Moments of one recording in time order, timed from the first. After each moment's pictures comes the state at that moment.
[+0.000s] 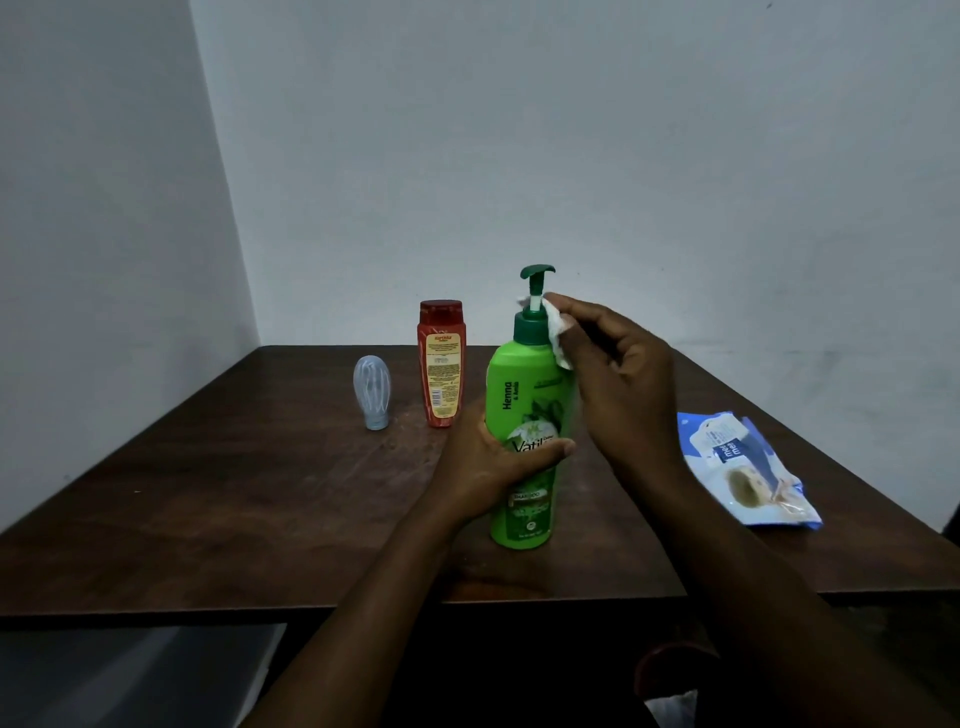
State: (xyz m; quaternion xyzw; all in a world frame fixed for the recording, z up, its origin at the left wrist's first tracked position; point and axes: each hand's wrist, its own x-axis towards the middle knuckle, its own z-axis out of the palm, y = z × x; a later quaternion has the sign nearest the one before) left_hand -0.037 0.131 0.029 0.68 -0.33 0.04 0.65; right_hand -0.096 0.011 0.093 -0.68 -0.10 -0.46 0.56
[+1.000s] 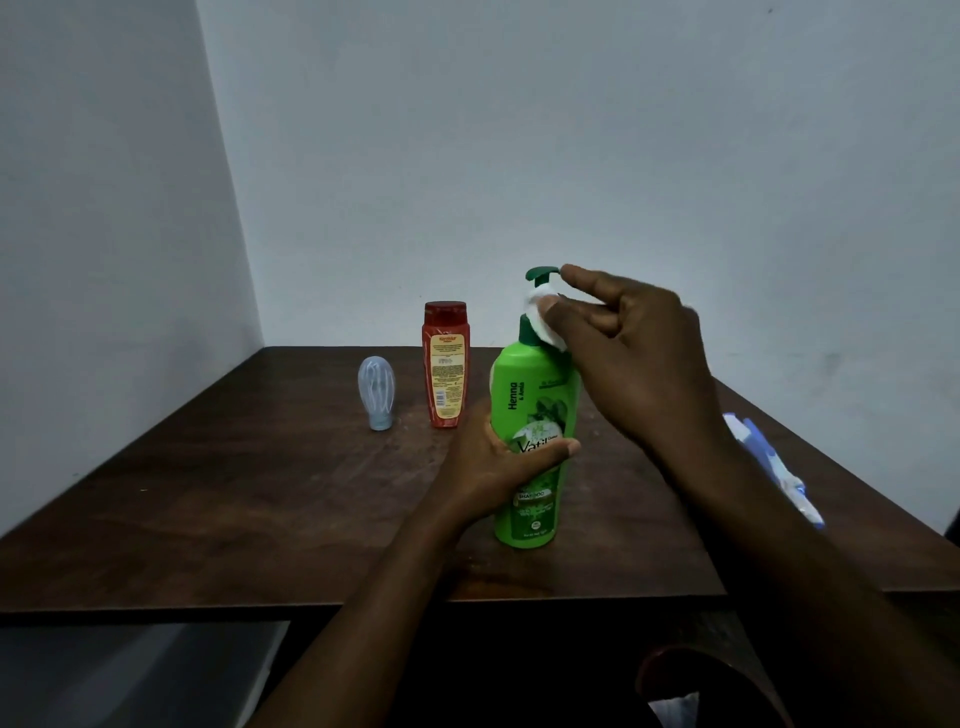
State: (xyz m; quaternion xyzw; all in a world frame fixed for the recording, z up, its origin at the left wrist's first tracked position) left_hand -0.037 0.132 0.028 0.68 -0.34 0.02 0.65; right_hand -0.130 0.024 0.137 -0.80 0.01 -0.40 0.44
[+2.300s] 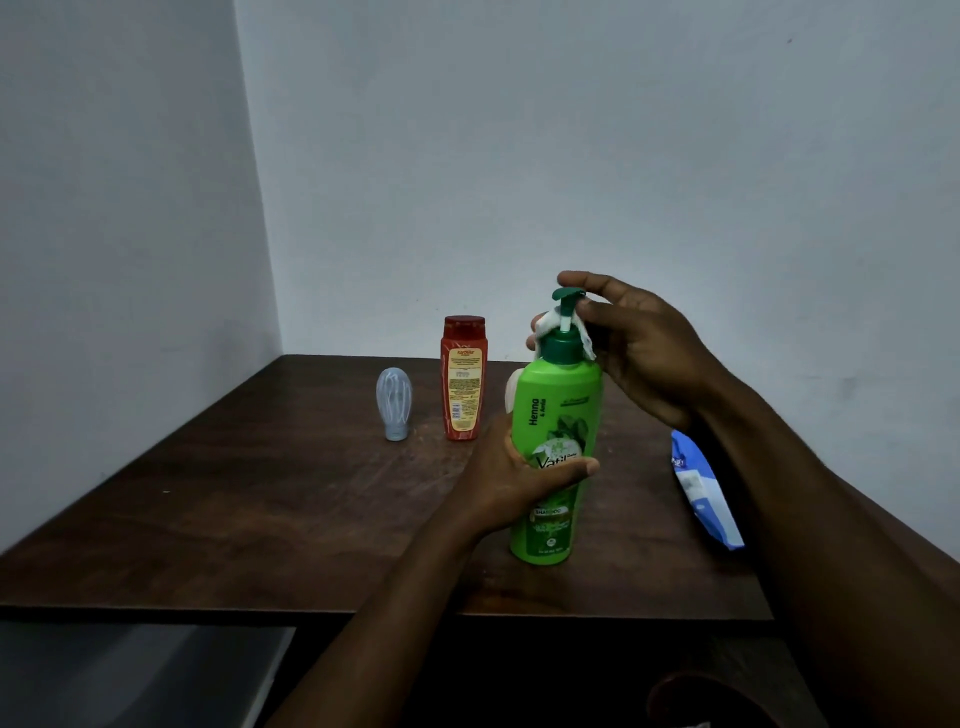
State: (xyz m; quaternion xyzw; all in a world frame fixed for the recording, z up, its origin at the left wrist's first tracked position) left_hand -0.037 0.135 0.031 0.68 -0.35 -0.01 0.65; right_hand -0.089 -0.007 0.152 -0.68 -0.13 -0.15 0.71
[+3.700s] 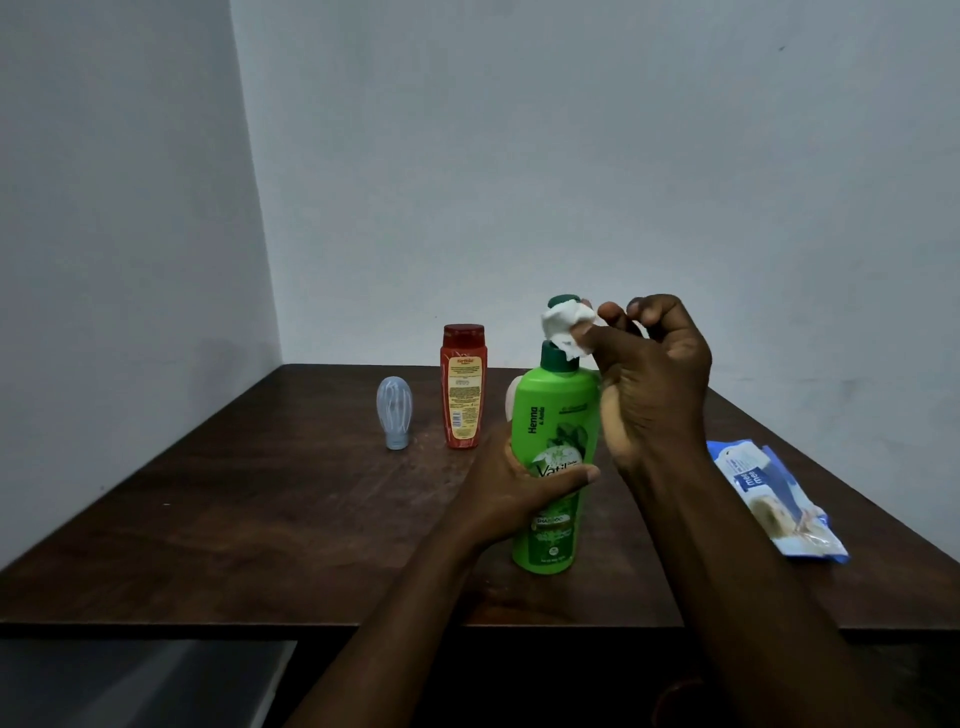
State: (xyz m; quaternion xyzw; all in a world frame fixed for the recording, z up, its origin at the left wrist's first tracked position) left_hand -0.034 0.134 0.025 0.67 -0.35 0.00 0.65; right_hand -0.091 0.030 0.128 -0.42 -0.12 -0.41 0.80
